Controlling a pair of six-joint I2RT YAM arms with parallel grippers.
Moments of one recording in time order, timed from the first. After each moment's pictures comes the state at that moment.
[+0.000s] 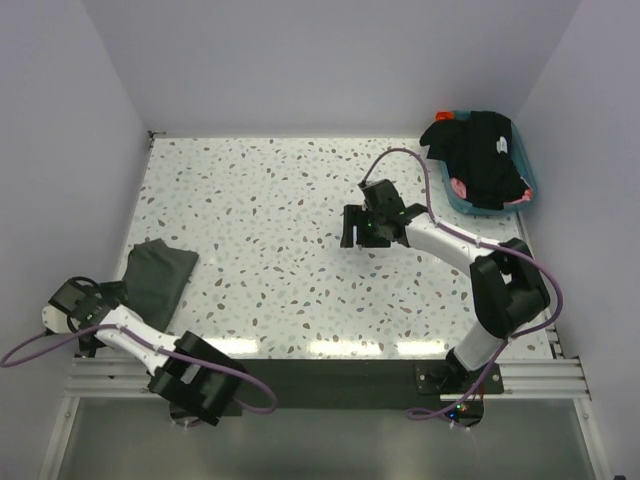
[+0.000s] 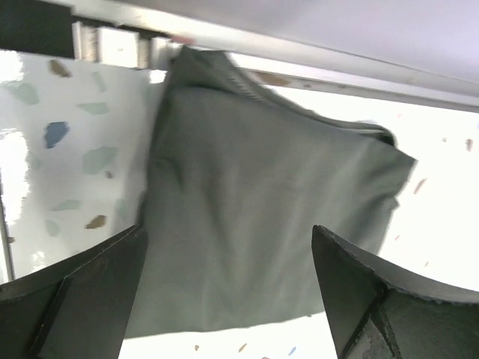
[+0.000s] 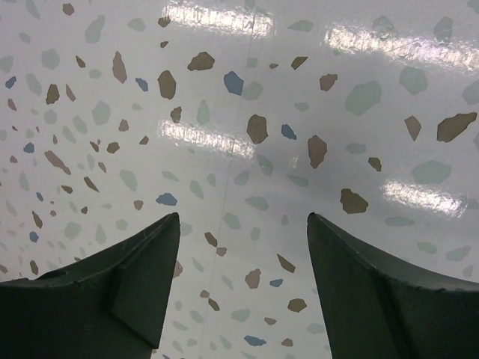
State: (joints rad) left arm 1.09 0.88 0.49 -0.54 0.07 -0.78; right arm 0.53 1.66 1.10 -0.38 -0.07 0.48
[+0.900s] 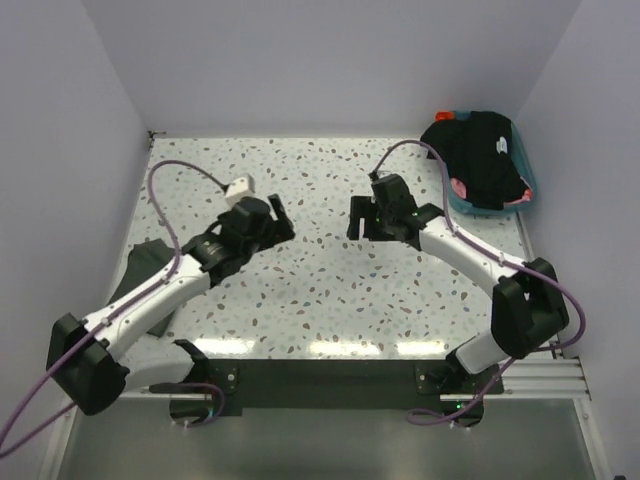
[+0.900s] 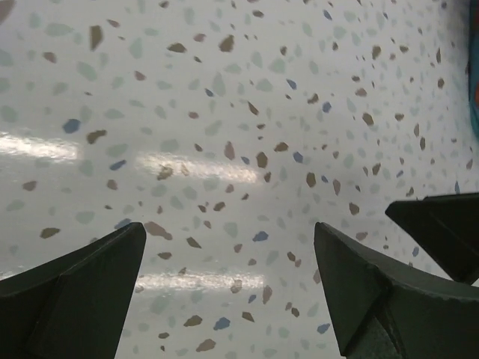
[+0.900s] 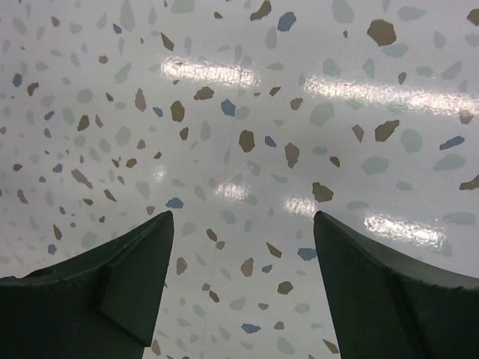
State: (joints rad) left arm -0.60 1.15 0.91 -0.42 -0.40 -0.80; right arm 0.54 1.54 1.10 -0.42 0.03 0.48
